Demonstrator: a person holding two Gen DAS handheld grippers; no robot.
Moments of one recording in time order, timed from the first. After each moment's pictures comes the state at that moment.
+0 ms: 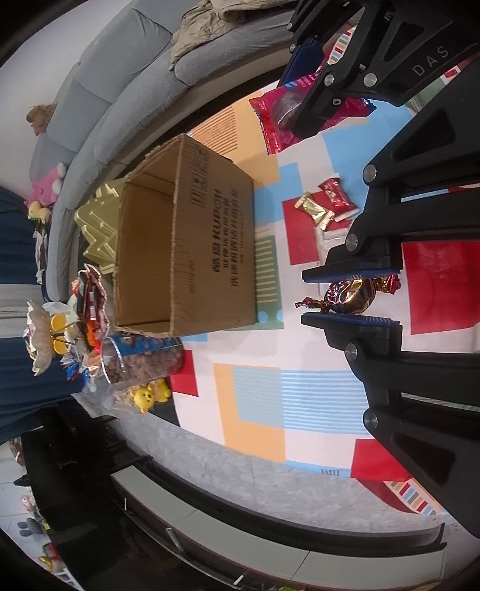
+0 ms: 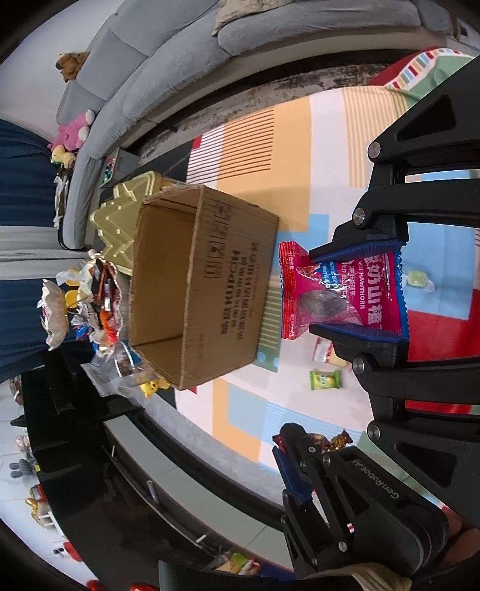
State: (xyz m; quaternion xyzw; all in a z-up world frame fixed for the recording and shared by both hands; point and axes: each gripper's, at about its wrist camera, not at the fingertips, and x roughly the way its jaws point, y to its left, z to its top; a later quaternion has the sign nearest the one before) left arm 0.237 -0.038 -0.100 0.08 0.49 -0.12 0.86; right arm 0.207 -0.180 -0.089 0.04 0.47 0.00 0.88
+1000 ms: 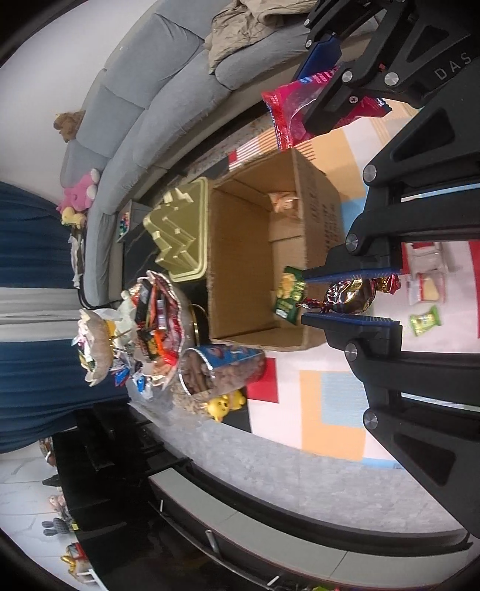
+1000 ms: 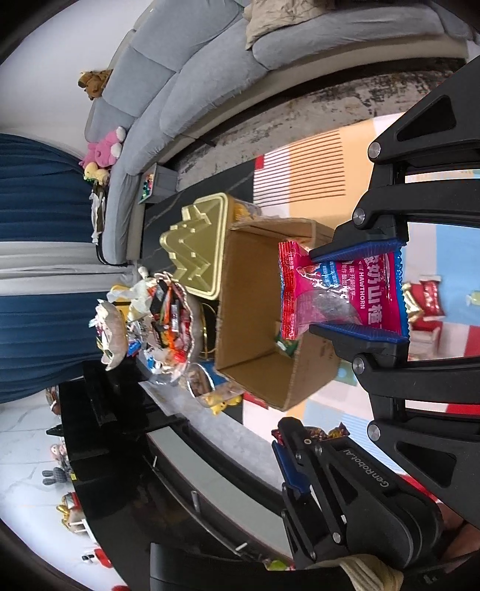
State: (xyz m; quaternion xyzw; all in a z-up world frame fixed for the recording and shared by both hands) left arm 0.309 -0.073 -0.039 0.07 0.42 -0.13 0.89; right arm 0.261 -0.209 -0.028 0.04 0.40 -0.02 0.92
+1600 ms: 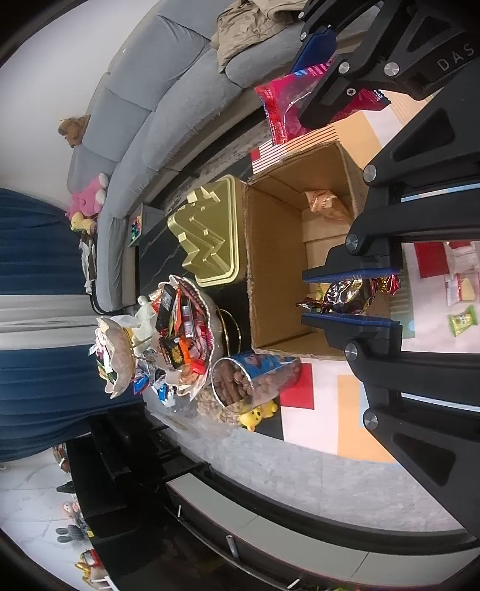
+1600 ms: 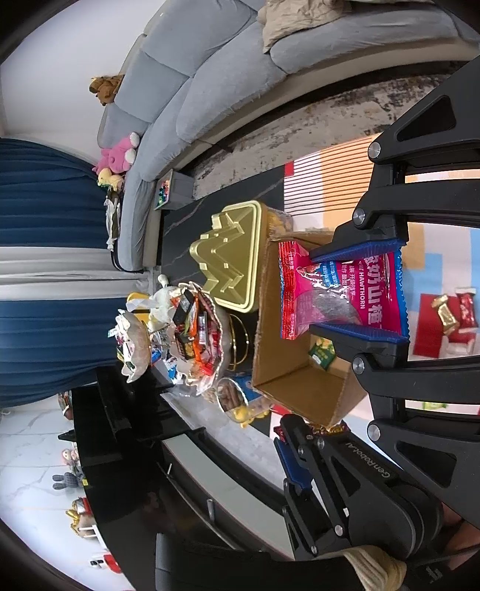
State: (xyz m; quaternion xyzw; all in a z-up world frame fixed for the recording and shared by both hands) left arm 0.350 -0.092 -0.032 0.08 0.40 -0.14 0.90; right arm 0.298 -0.224 -0.014 0.03 0.37 -0.04 0.93
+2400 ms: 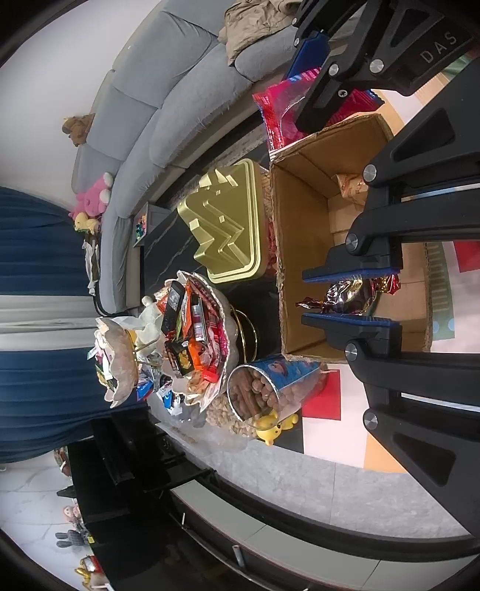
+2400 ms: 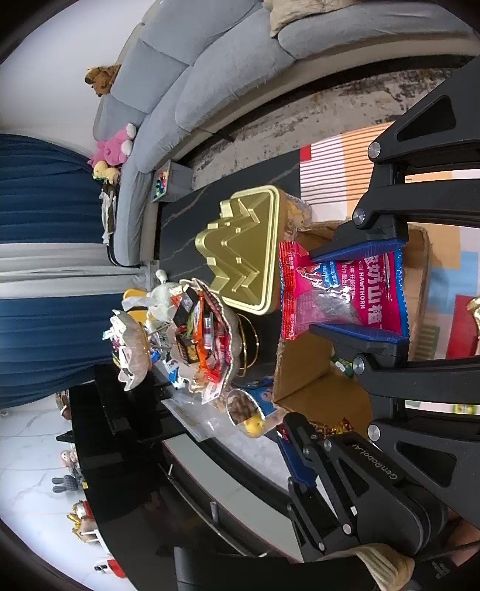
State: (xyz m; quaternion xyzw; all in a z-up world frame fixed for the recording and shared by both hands) left arm 0.405 -0.100 -0.055 0.07 0.40 -0.14 0.90; right arm 0.357 -0.235 -0.036 0.04 0.38 -0.02 0.92
